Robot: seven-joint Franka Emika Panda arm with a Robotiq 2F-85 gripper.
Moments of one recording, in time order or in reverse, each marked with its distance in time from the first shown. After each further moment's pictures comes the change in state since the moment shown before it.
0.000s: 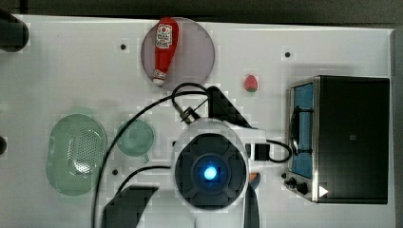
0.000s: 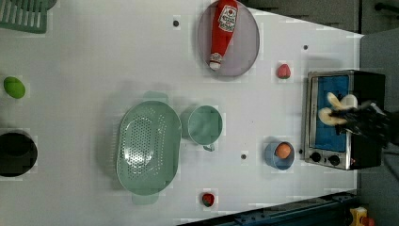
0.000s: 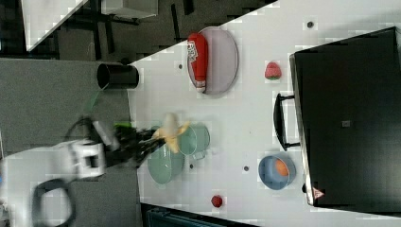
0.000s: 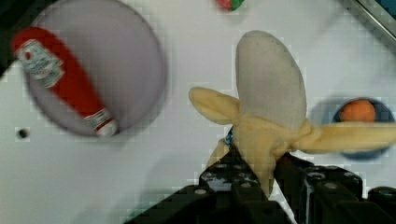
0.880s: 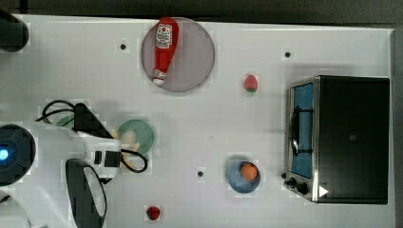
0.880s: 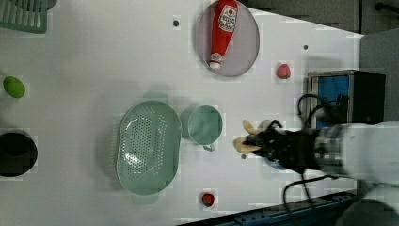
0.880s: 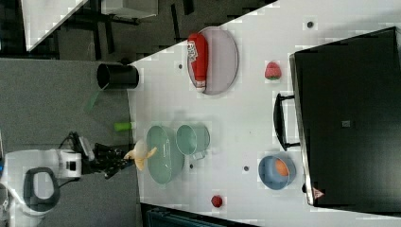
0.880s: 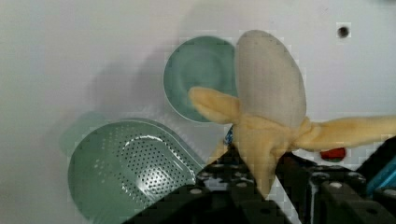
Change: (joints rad) arm 0.093 0.209 0.371 -0.008 0.130 0.104 0.433
